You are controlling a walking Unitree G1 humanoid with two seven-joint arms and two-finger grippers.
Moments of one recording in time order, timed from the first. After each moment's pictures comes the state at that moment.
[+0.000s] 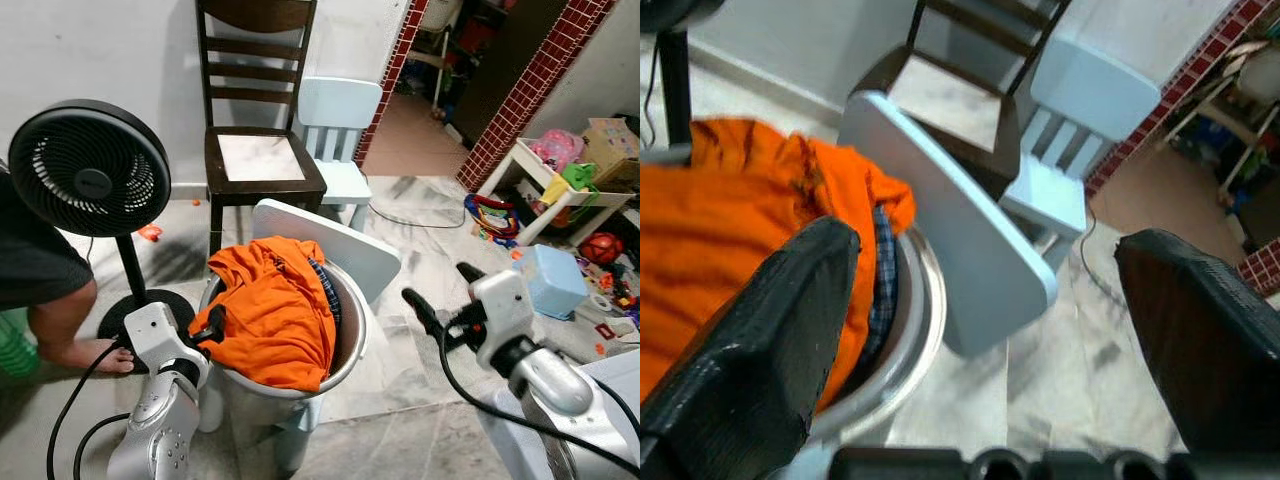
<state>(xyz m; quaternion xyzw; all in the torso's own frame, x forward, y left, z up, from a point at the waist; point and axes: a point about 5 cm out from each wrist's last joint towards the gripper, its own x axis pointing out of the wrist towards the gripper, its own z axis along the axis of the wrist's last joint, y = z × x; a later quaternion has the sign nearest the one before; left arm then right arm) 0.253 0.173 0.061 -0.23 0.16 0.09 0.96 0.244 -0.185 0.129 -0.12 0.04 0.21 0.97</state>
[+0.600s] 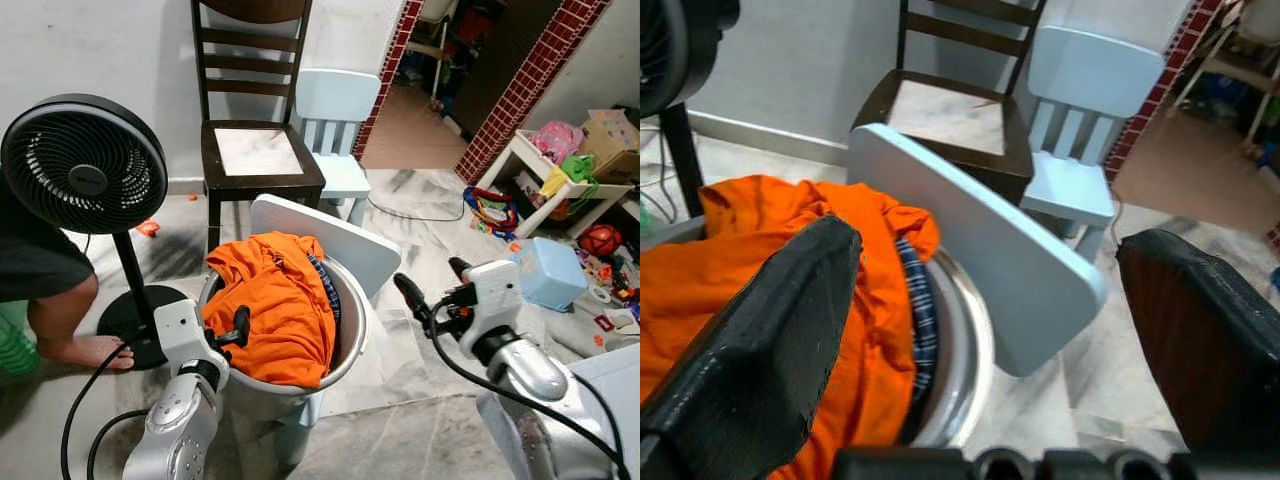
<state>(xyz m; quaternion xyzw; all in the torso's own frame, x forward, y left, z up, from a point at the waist) 0.242 0.163 0.072 -0.13 0.14 0.04 0.98 0.267 -0.157 0.121 -0.02 0.04 0.18 0.98</state>
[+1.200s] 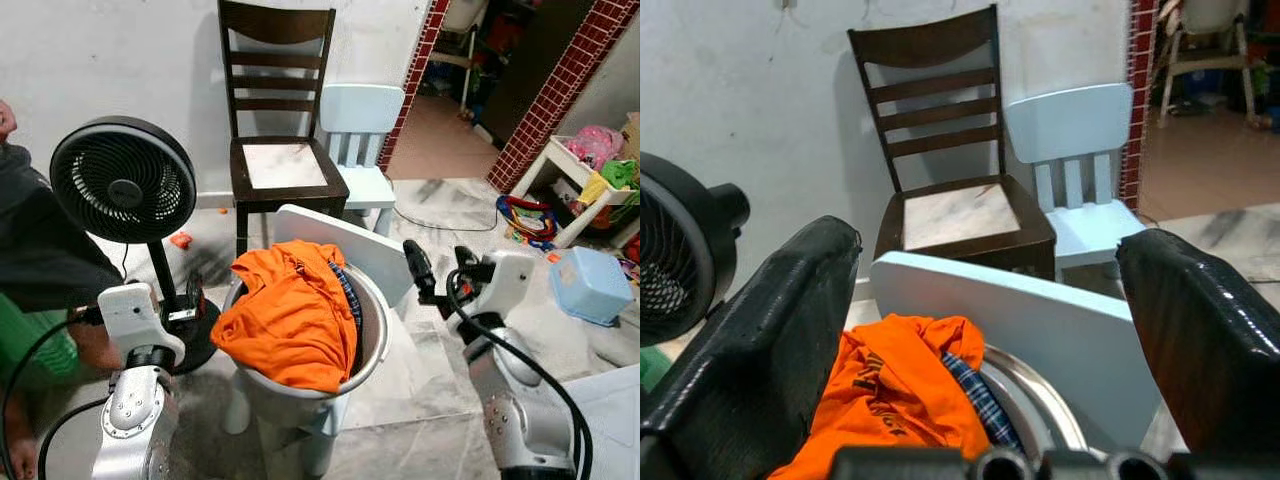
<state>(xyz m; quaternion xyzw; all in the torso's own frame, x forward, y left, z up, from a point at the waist) 0.247 0.192 0.109 -0.03 -0.03 0.08 1.00 0.280 -0.162 0.117 0.15 -0.02 0.09 0.98</state>
